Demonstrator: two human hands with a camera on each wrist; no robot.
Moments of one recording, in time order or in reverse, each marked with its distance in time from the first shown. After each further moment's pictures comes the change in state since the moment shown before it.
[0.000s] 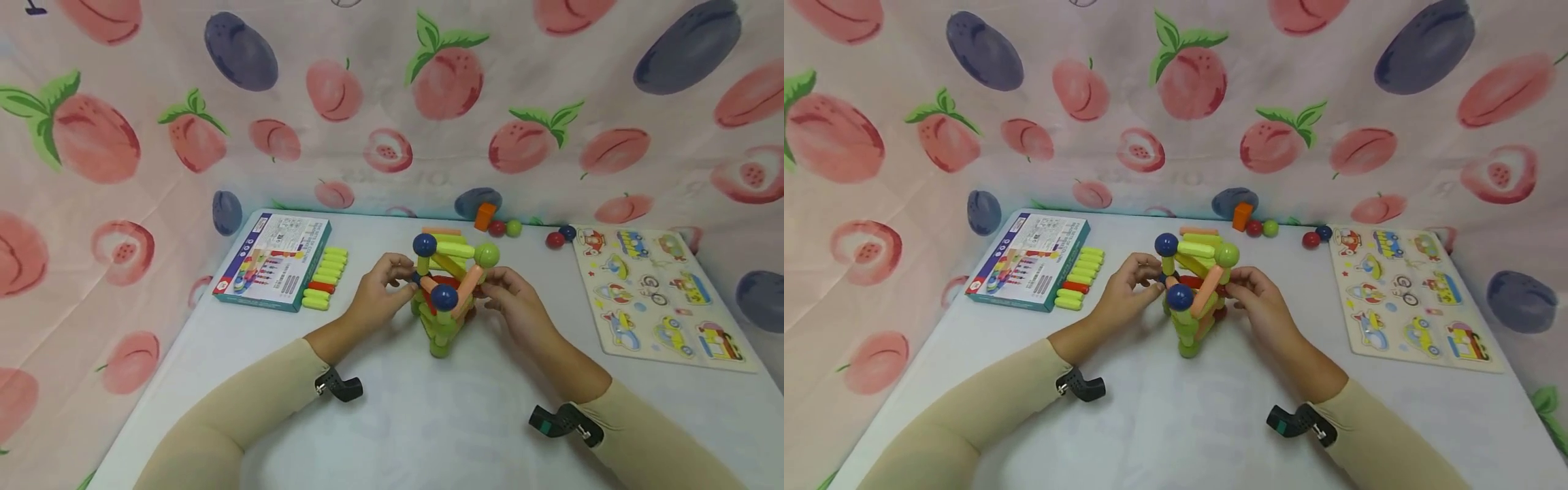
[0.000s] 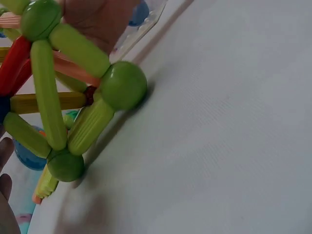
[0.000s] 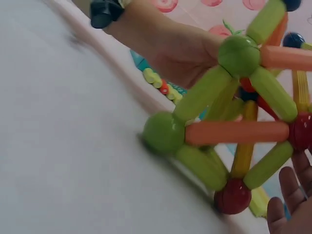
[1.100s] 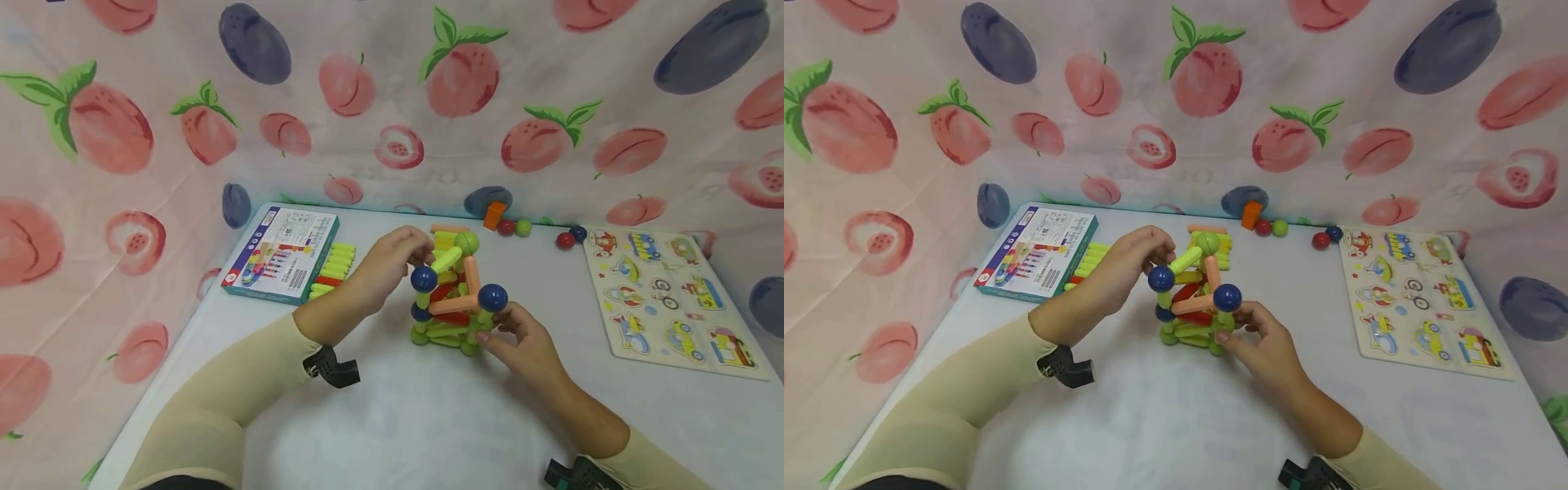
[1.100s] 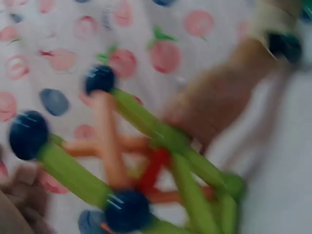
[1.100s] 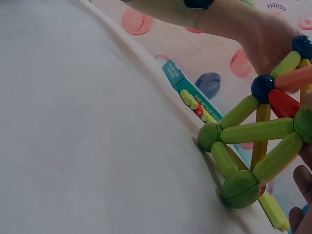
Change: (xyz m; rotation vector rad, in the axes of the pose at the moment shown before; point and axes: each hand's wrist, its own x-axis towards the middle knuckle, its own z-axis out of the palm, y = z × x) left_hand 0.021 0.094 -0.023 -0.261 -0.043 -0.317; right_hand -0.060 0.016 0.022 -0.287 0.067 -0.227
